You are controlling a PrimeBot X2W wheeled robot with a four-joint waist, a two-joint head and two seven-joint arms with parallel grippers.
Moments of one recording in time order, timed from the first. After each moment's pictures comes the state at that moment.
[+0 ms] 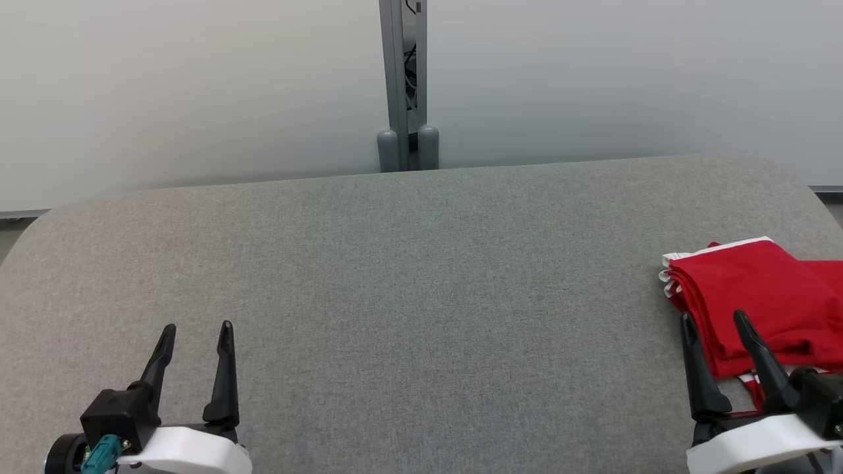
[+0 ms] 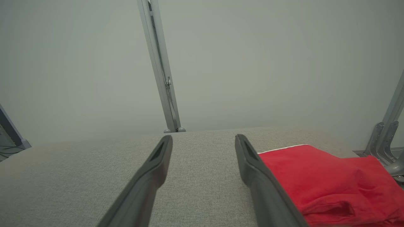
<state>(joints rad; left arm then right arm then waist) 0.01 0.39 -0.37 -0.01 -0.56 0.33 -0.21 0.06 -0.05 -0.04 -0.02 0.21 0.13 -0.08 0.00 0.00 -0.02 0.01</state>
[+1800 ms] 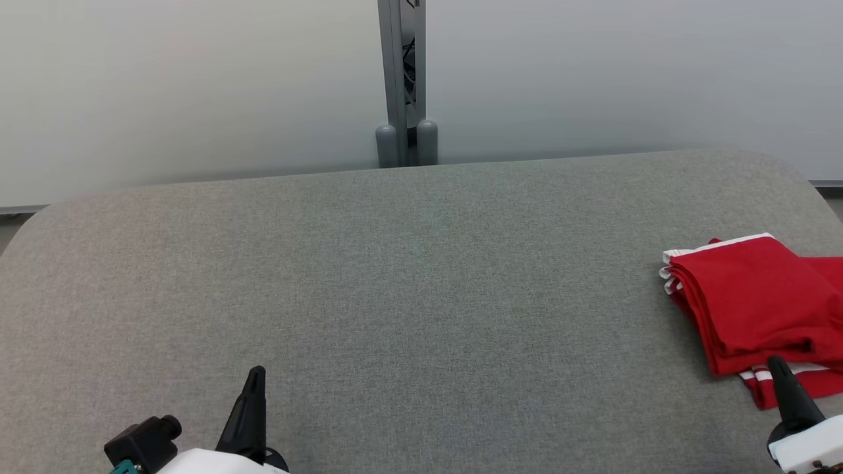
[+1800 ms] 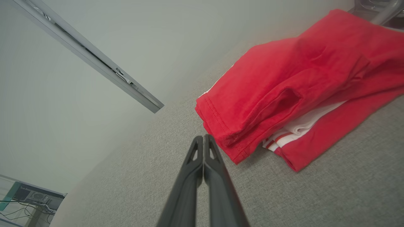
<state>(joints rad) 0.06 0.23 -0.37 0.09 -0.95 0.16 -0.22 0.02 -0.07 -0.26 0.17 0.73 0.13 0.20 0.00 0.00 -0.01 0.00</state>
